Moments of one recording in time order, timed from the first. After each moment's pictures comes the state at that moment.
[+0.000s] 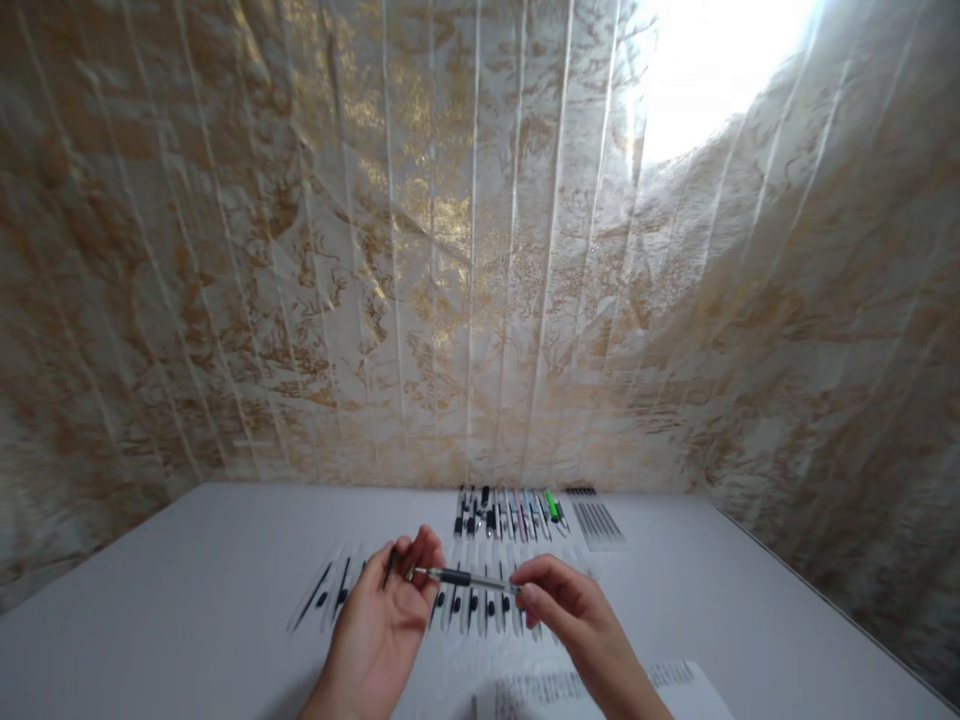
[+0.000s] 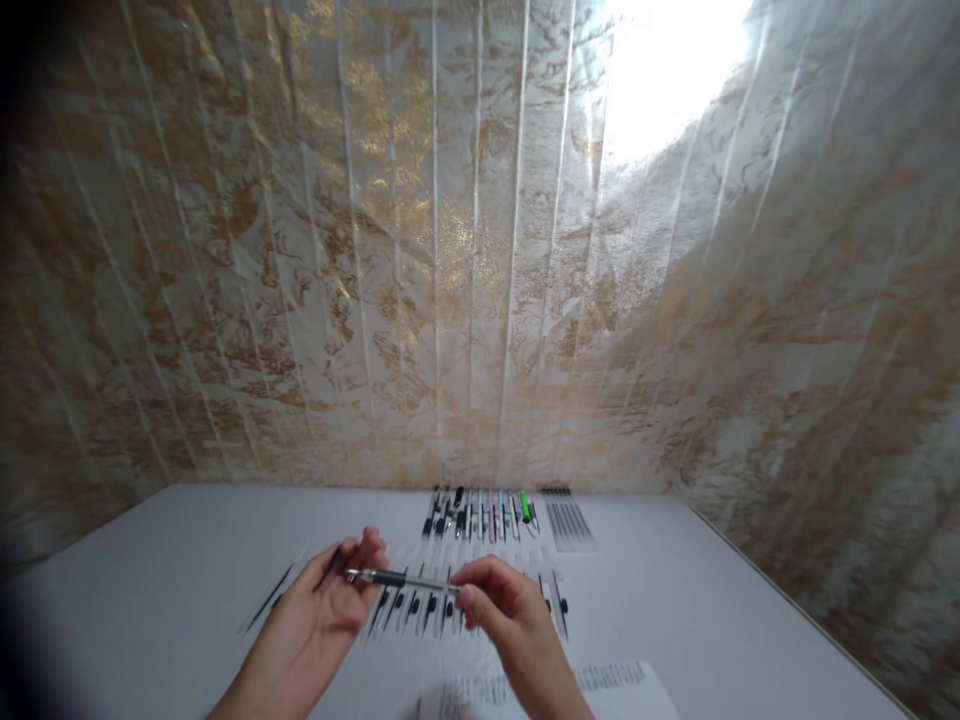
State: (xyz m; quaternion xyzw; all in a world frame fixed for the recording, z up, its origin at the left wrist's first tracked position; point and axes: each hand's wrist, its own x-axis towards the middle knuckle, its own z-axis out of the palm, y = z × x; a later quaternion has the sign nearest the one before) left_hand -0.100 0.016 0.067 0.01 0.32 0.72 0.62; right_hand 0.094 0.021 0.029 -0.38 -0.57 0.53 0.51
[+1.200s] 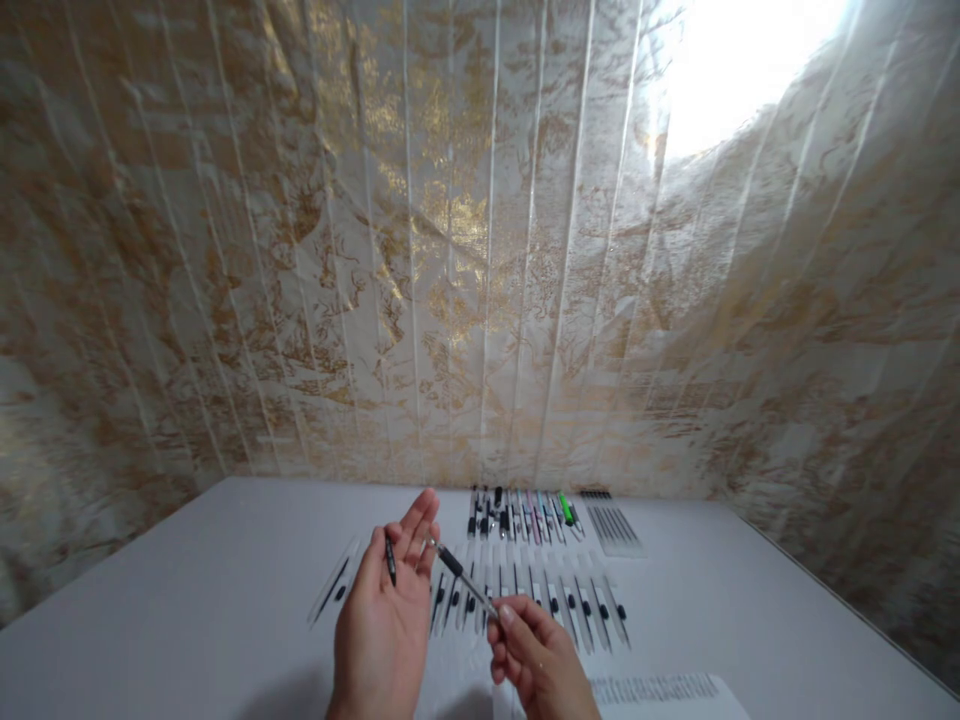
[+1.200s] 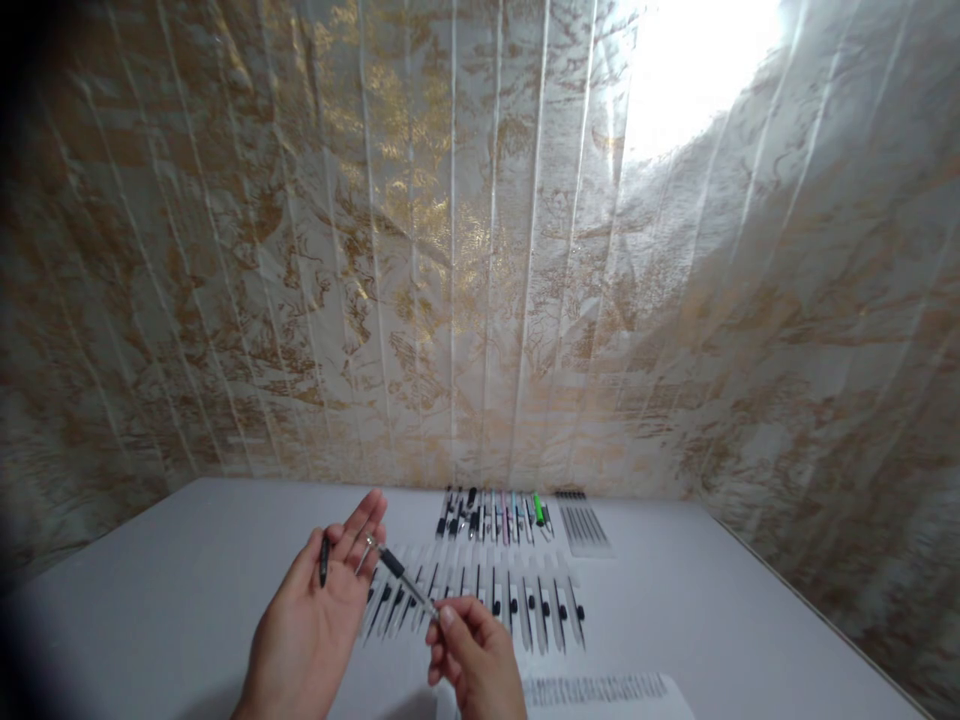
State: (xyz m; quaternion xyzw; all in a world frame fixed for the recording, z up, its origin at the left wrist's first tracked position) left_hand -0.102 0.007 0.077 0.08 0.28 0.79 0.55; right_hand 0.032 0.010 -0.020 -0.34 -0.29 0.69 0.57
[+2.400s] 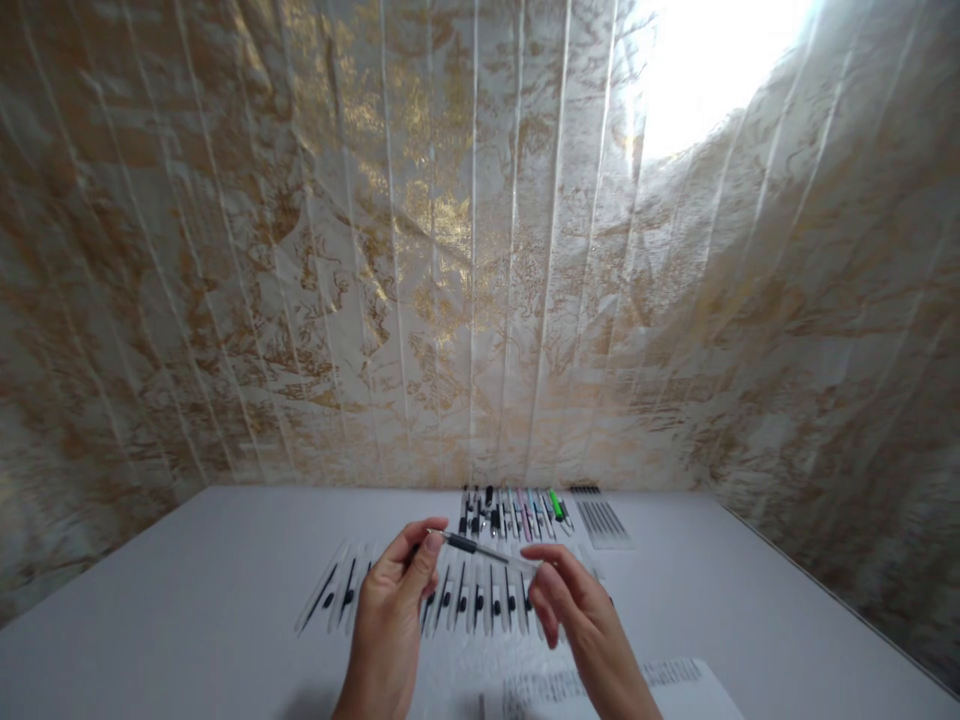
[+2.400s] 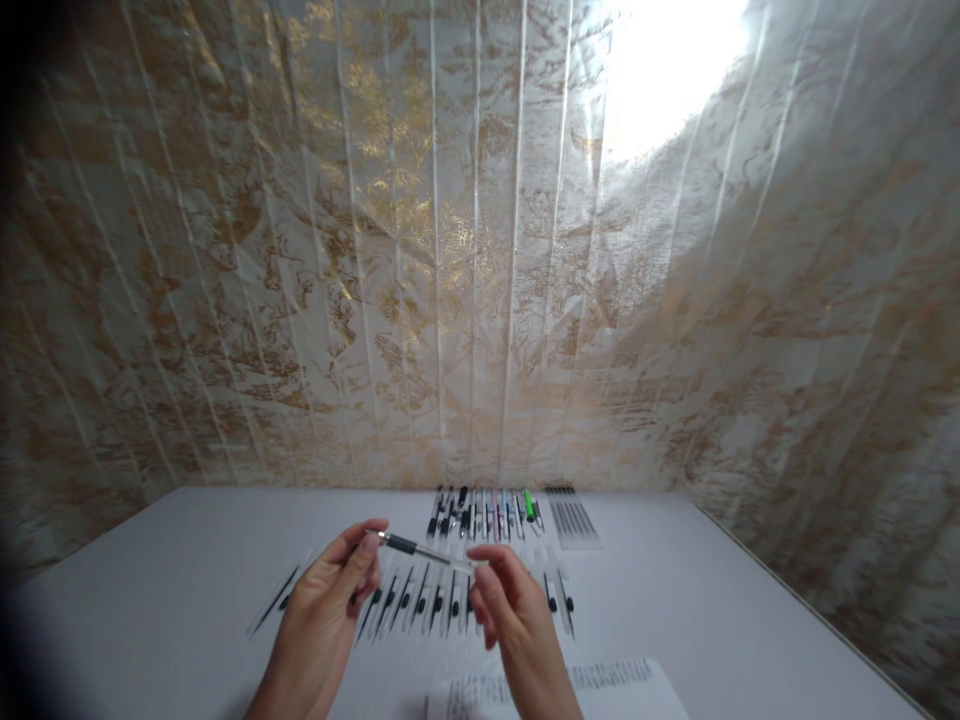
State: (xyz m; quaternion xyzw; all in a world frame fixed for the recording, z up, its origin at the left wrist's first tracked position) left_hand -0.098 0.008 0.051 0.32 0.43 0.69 0.49; right_hand 0.081 0.013 0.027 -0.44 -0.55 0.46 0.53
